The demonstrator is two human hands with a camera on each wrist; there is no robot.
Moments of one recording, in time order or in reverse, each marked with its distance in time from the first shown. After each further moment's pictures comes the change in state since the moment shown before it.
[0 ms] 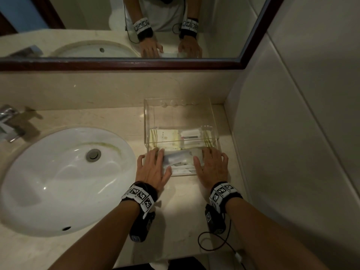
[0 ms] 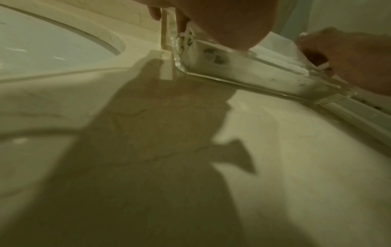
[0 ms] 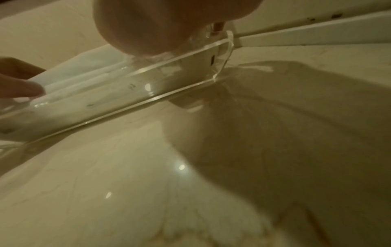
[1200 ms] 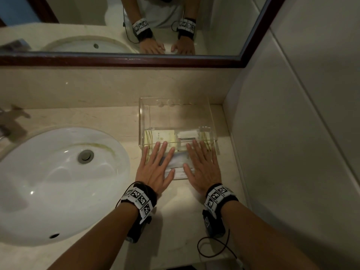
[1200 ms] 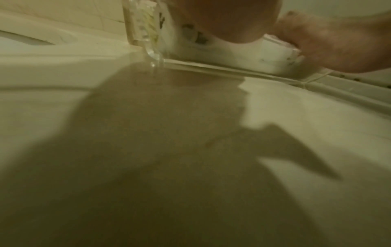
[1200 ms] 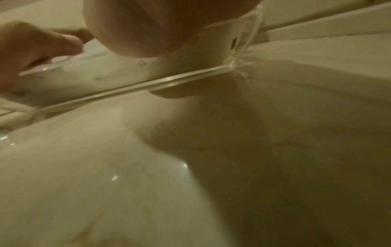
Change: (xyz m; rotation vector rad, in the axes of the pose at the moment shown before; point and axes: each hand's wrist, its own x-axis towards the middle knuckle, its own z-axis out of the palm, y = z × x) left_hand 0.014 0.007 0.016 0.119 0.014 0.154; right_hand 0.004 0.000 0.016 -0.032 -0.125 -0.259
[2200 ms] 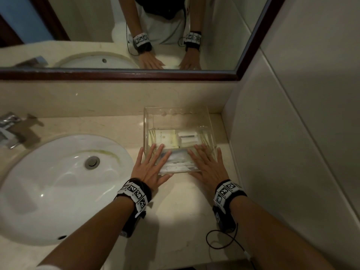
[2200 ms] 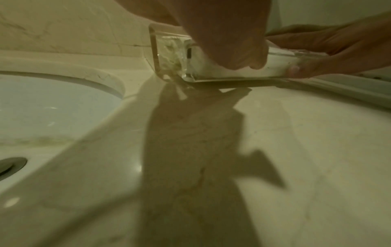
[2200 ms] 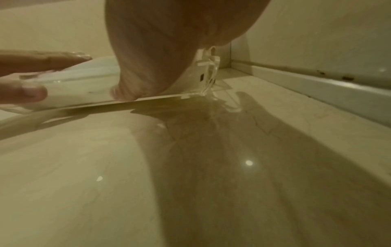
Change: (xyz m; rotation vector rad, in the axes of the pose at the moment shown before) left_hand 0.007 -0.032 -0.010 0.118 -0.018 0.055; right_hand 0.012 0.034 -0.012 -0.144 -0.089 -0.143
